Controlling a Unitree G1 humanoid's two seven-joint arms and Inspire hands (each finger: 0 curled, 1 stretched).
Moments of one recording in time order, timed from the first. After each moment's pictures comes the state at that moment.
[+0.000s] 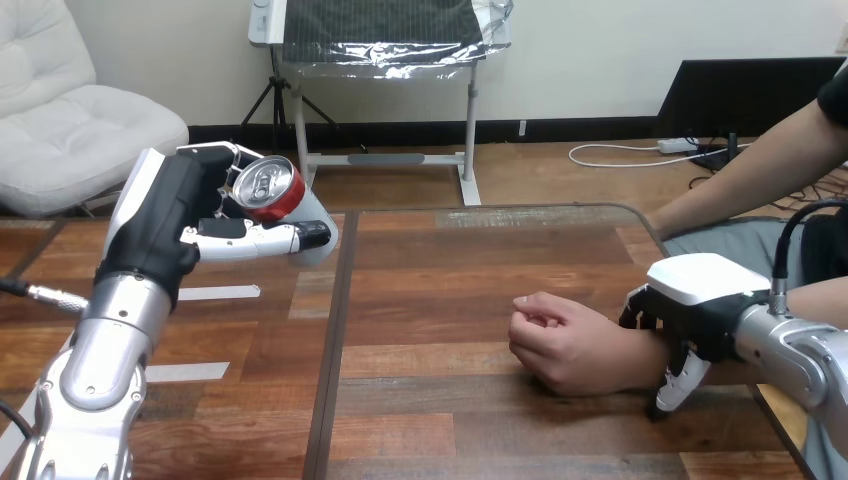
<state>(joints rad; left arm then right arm) -0.20 0.39 0.06 -0.09 0.12 0.23 -0.13 -0.46 -0.70 0.37 0.57 -0.83 -0.19 0.31</state>
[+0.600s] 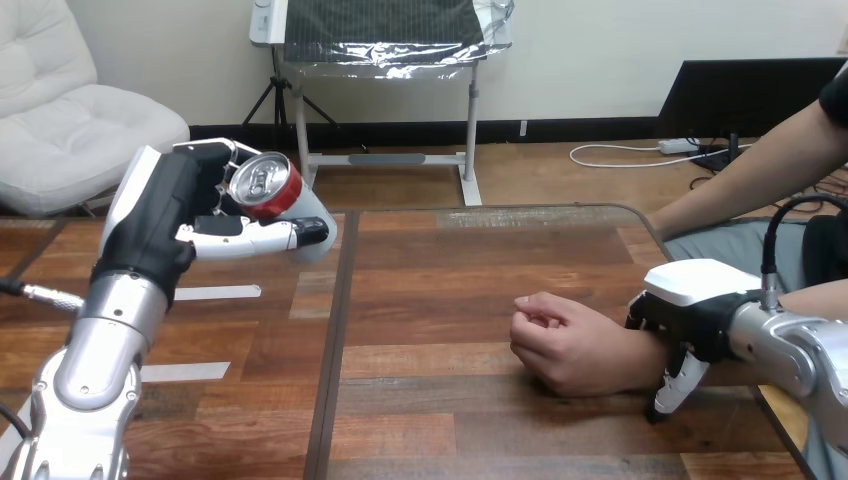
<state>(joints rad) -0.20 0.39 0.08 -0.09 0.11 0.22 -0.14 -0.50 -0.70 0.41 0.58 -0.84 -0.13 0.39</state>
